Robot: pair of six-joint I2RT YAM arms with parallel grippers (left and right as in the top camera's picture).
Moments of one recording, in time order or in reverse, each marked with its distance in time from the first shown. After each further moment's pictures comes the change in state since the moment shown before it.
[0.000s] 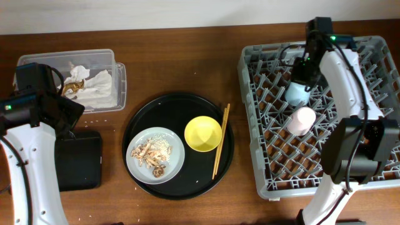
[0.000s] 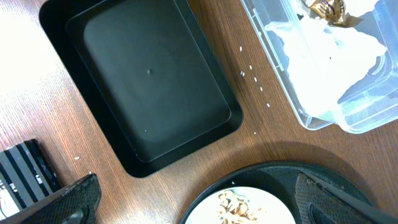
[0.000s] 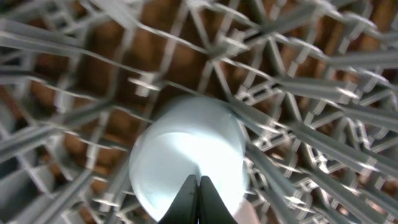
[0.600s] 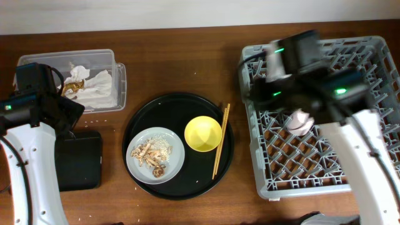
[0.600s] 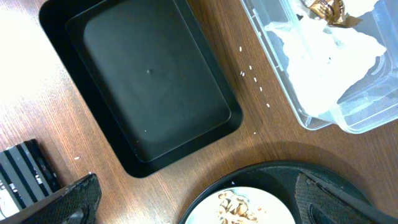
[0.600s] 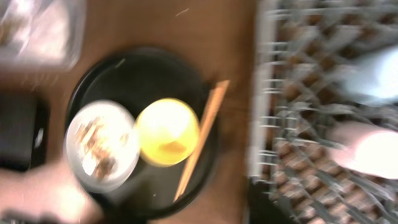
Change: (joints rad) left arm 0.000 0.000 0.000 0.000 0.000 0.000; right arm 0.496 -0.527 -0.001 -0.199 -0.251 0.024
